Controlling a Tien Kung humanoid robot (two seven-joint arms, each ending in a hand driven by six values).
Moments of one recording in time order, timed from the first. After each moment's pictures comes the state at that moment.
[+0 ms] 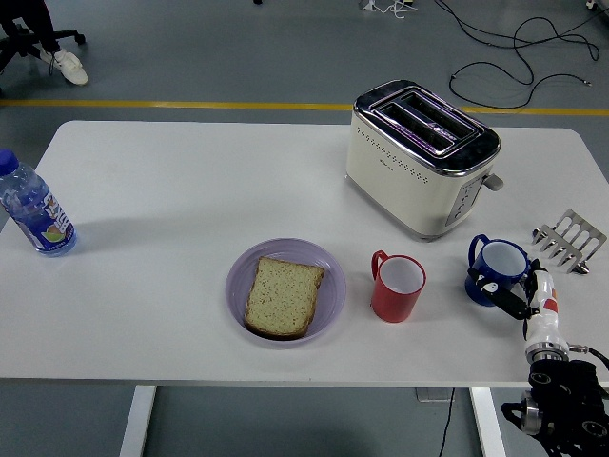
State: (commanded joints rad) left arm -0.13 0.00 -0.88 -0.18 1.81 -0.16 0.25; right arm 0.23 -0.11 1.03 0.88 -0.92 -0.52 0.35
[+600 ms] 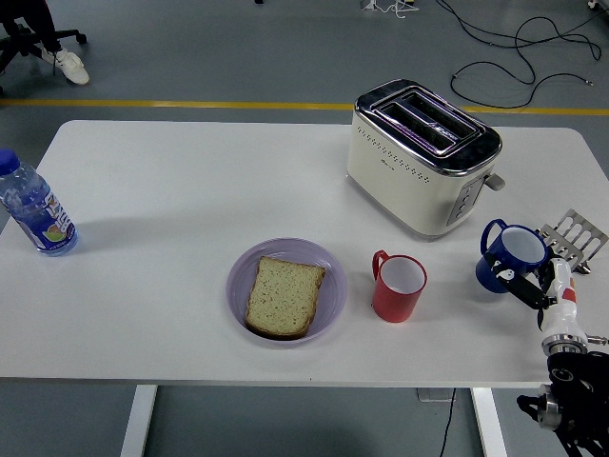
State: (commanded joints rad) left arm -0.13 0.00 -0.87 -0.18 1.81 -0.16 0.25; right arm 0.16 -0.18 1.15 1.10 -1.03 -0.53 0.29
